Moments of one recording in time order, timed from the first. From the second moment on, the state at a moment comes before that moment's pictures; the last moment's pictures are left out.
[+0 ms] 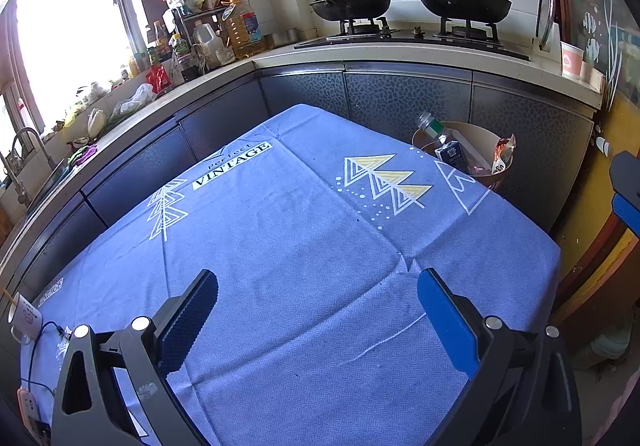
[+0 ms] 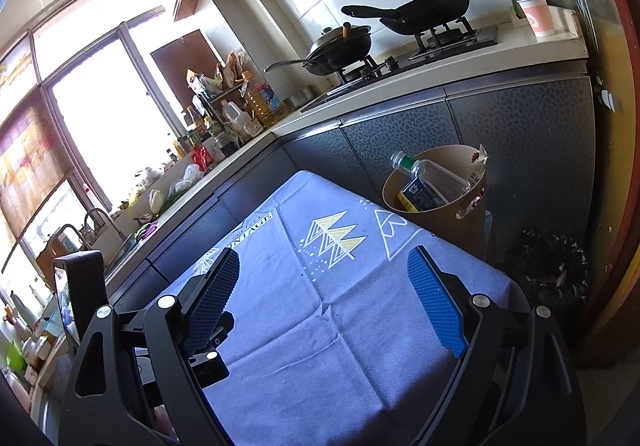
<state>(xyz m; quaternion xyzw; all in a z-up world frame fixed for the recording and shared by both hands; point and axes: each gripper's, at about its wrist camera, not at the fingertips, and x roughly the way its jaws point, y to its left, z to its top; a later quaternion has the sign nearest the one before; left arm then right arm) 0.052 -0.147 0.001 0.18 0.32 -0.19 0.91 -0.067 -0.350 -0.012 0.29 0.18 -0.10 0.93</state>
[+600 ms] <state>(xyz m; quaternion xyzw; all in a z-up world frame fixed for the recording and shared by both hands) 0.053 -0.147 0.004 0.17 0.33 -0.21 0.90 -0.064 -0.348 -0.008 0.29 0.19 -0.10 0.93</state>
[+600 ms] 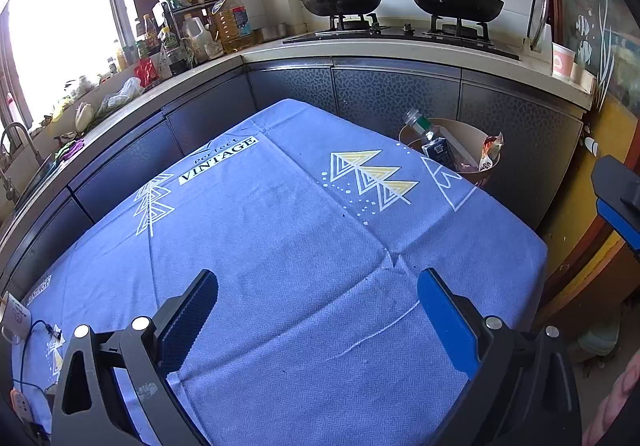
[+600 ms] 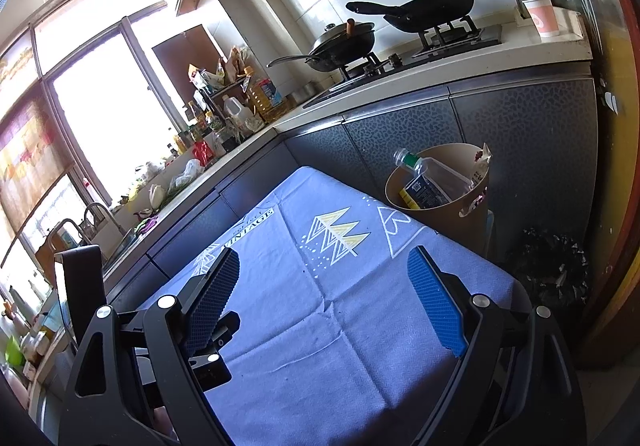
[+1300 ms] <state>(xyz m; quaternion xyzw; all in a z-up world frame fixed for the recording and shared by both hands) 0.057 -0.146 -0.002 0.17 0.34 -0.21 0.90 -0.063 -0.350 -0.012 0.29 0.19 -0.10 0.93</state>
